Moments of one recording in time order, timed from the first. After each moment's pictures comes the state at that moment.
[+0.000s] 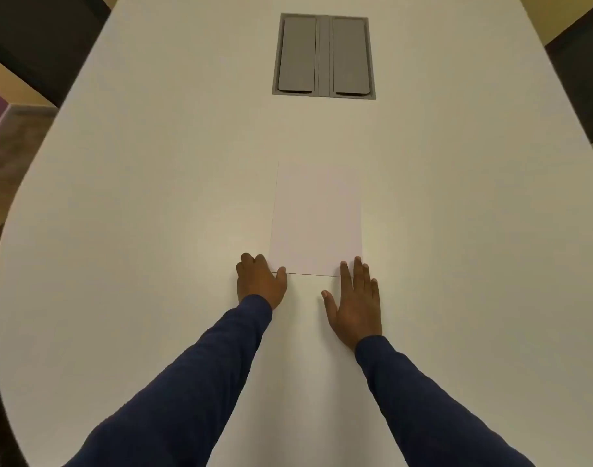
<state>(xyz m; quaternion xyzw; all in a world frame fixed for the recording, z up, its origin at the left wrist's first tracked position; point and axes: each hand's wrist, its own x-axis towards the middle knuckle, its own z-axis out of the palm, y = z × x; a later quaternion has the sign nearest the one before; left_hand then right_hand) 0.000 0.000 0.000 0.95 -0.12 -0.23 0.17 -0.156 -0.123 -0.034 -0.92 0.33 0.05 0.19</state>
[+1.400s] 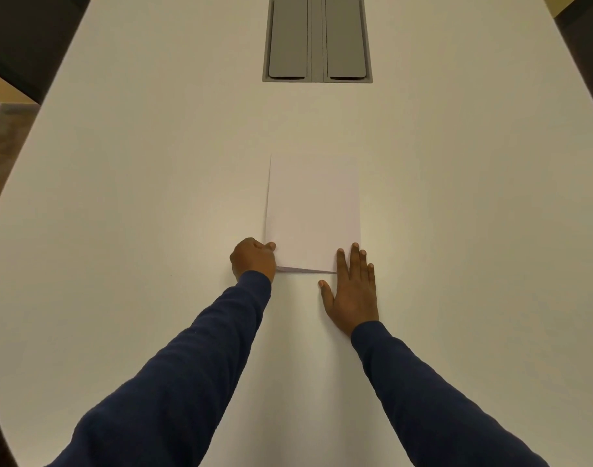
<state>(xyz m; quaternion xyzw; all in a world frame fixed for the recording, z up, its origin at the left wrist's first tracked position) 0.033 -0.033 0.000 0.90 0.09 -0.23 0.35 -0.139 -0.139 -0.057 -0.93 0.32 0.06 0.18</state>
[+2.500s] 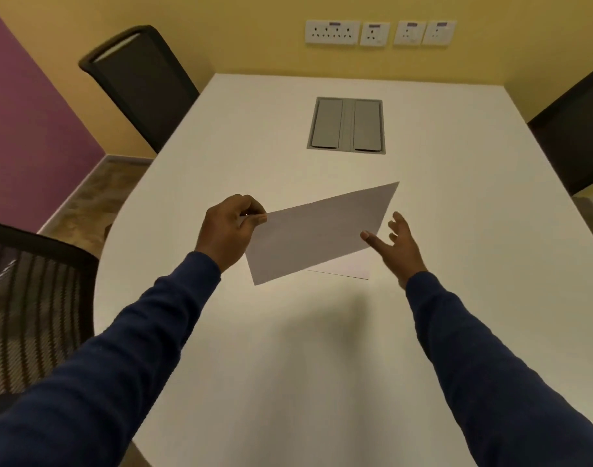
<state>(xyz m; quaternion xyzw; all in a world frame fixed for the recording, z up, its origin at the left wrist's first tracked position) -0.018 0.116 0.232 0.85 -0.29 0.00 0.43 -0.164 -0.175 0.135 -0.73 0.34 -0.12 0.58</state>
